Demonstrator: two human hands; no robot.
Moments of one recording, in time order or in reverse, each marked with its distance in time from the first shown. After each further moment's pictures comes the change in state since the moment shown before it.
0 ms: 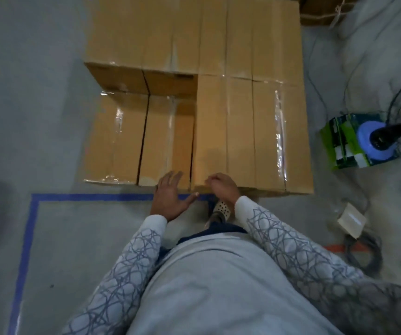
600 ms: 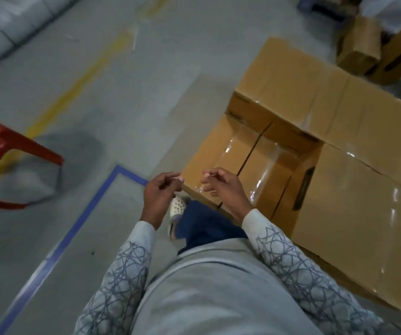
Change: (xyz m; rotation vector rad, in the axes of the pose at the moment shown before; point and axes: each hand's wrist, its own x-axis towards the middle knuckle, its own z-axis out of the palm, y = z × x) left_hand -0.118 -0.267 -0.283 -1.063 0.617 -0.349; right_hand -0.093 -0.214 0.355 -0.078 -0.325 -0.475
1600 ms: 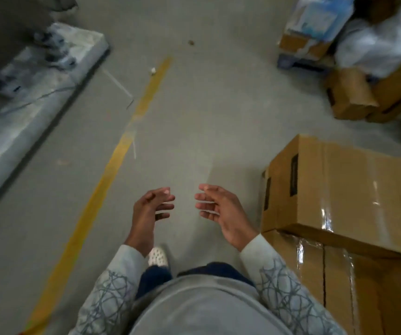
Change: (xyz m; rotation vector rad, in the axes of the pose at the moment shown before) left_hand 0.670 0.385 -0.169 -0.105 -0.177 -0.089; right_hand 0.543 -0.471 0.191 0.533 0.158 0.093
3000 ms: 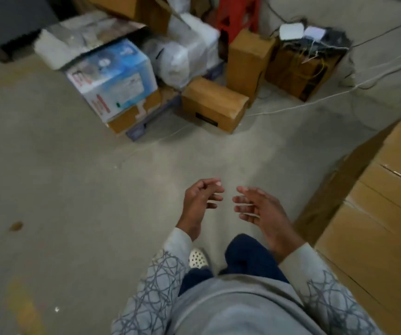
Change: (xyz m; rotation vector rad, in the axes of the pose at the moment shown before) left_hand 0.694 0.322 0.942 0.633 -1.076 -0.142; right_hand 0.613 -0.627 -0.481 0.649 0.895 -0.199
